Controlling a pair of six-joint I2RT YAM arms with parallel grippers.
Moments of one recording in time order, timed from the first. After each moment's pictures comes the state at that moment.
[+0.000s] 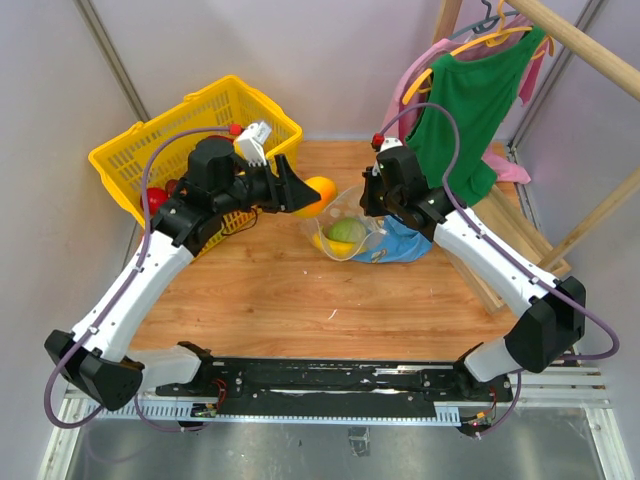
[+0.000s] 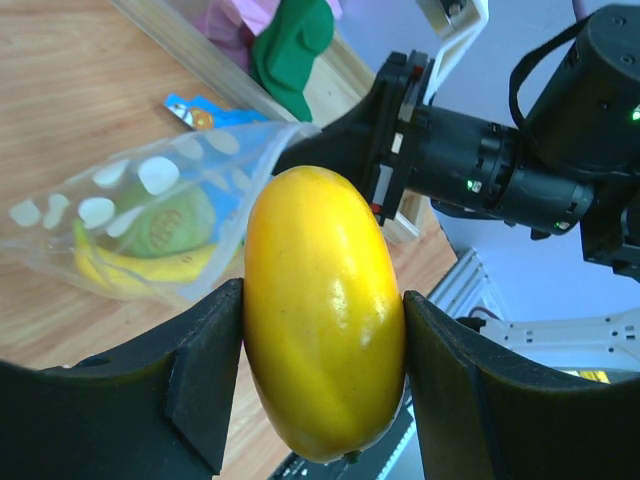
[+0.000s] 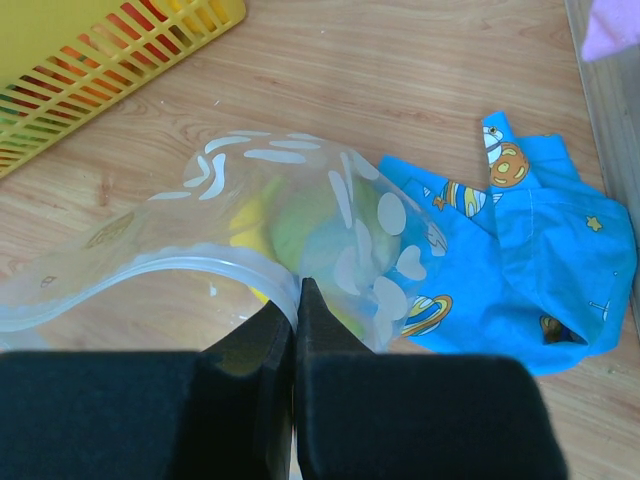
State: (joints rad) left arm -0.48 1.21 1.36 -0.44 0.41 -0.55; right arm 0.61 1.47 1.37 -0.51 0.11 0.34
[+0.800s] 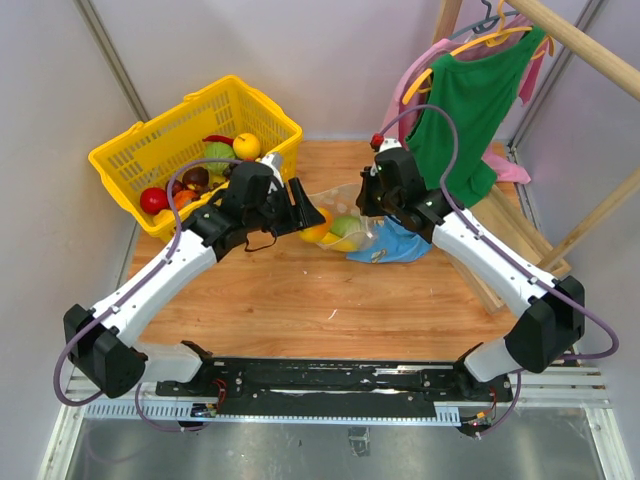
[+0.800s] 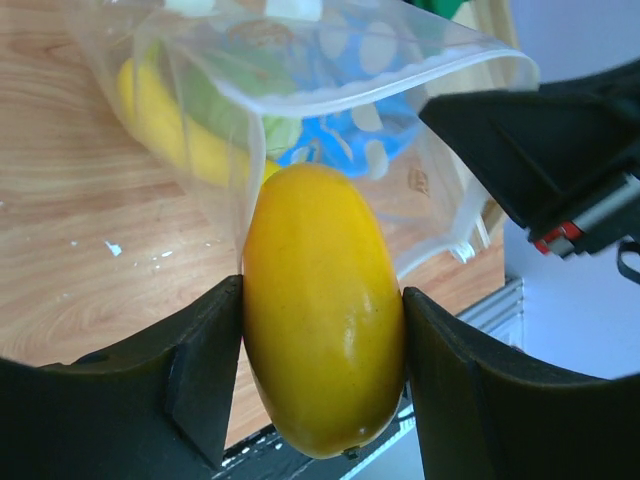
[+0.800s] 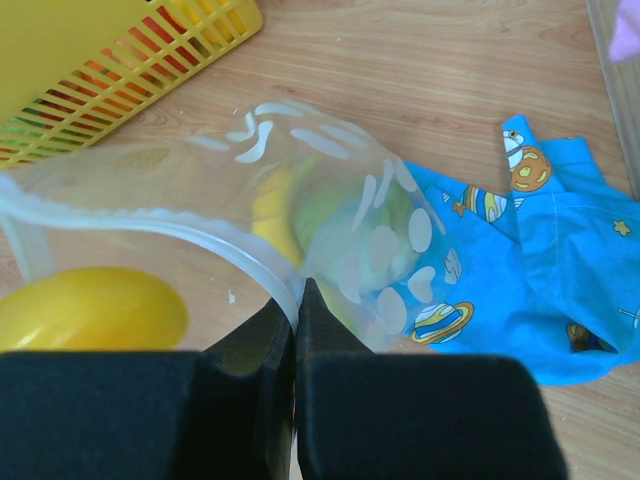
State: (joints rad) left arm -0.60 1.27 1.23 -0.51 0.14 -0.77; right arm 0.62 1.47 1.36 -0.48 0.11 0.39
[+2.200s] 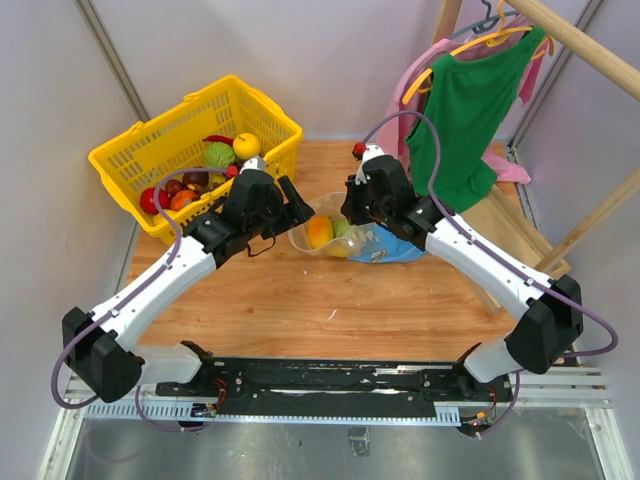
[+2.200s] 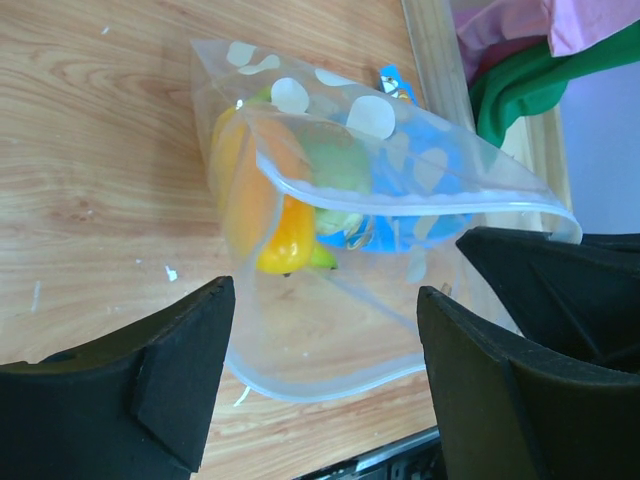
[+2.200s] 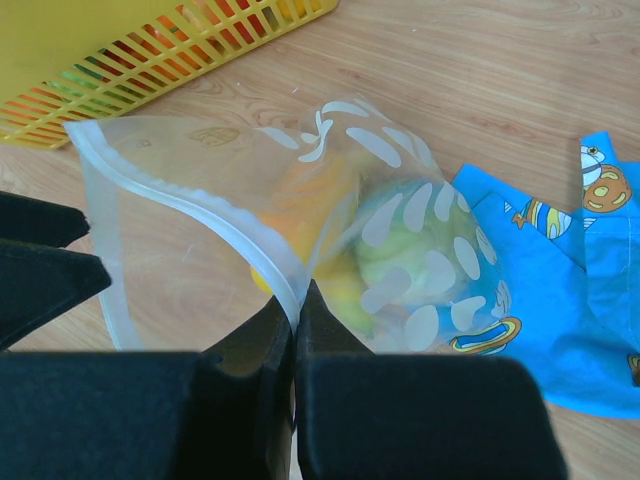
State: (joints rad) left arm -0.61 1.26 1.14 -0.45 -0.15 -0.90; right arm 0.70 1.47 1.34 -0.43 0.07 0.35
